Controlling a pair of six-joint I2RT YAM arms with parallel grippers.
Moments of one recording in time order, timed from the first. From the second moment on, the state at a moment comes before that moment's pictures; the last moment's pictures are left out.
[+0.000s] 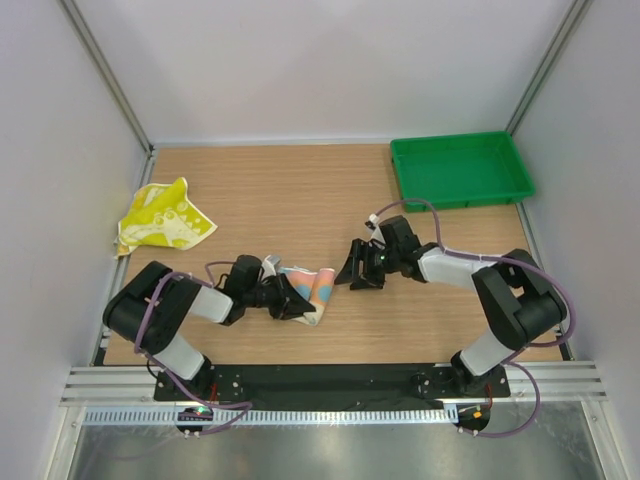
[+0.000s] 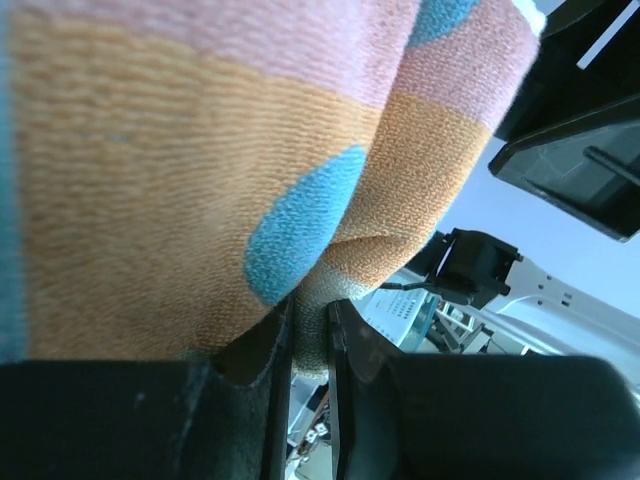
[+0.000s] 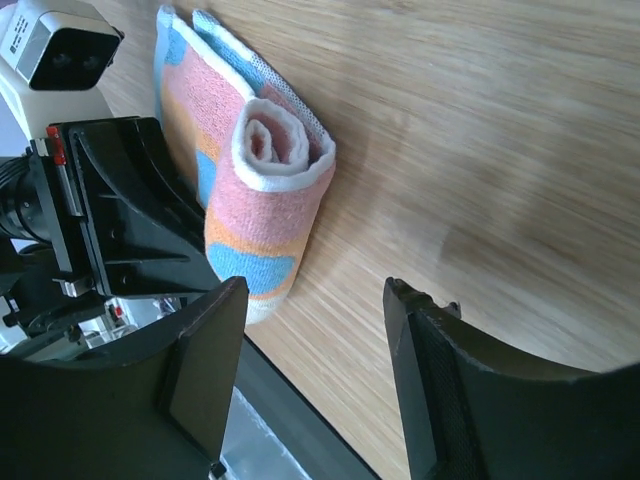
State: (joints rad) left arm -0.50 1.59 0.31 0.59 0.69 -1.21; right arm 0.50 1.58 0.72 -0.03 -0.56 0.72
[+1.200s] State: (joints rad) left arm -0.36 1.70 0.32 0.60 0.86 -1.15; right arm 0.65 1.78 0.65 0.57 -0.56 0.90
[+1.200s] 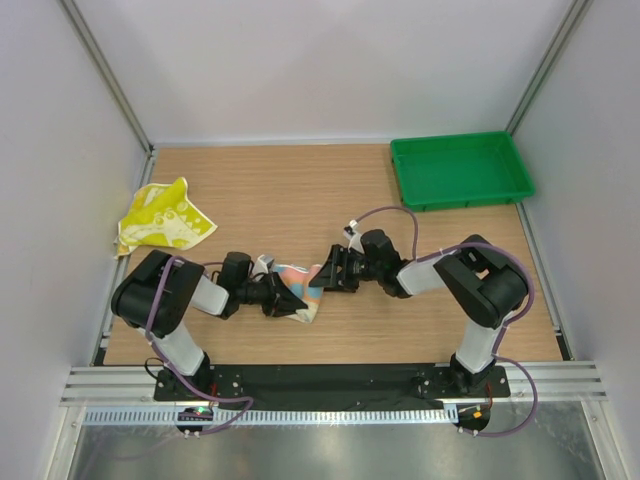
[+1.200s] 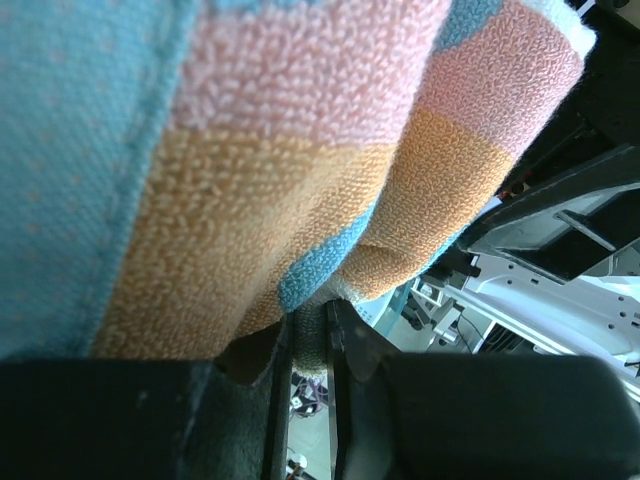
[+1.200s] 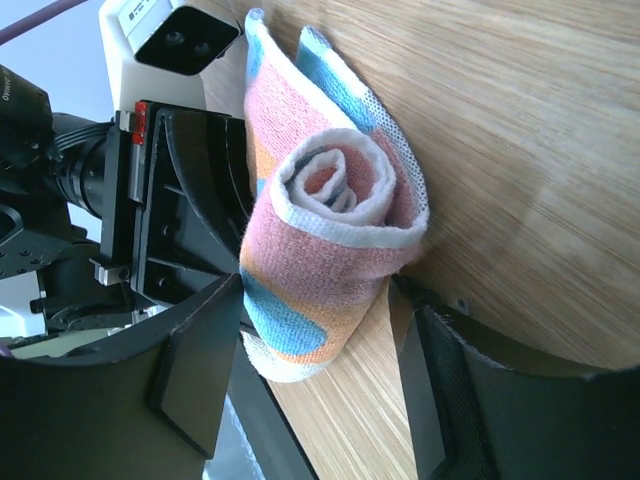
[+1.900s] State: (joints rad) left arm -0.37 1.44 0.47 -0.01 0.63 -0.91; right arm 0.67 1.81 0.75 0.37 -0.52 0.87
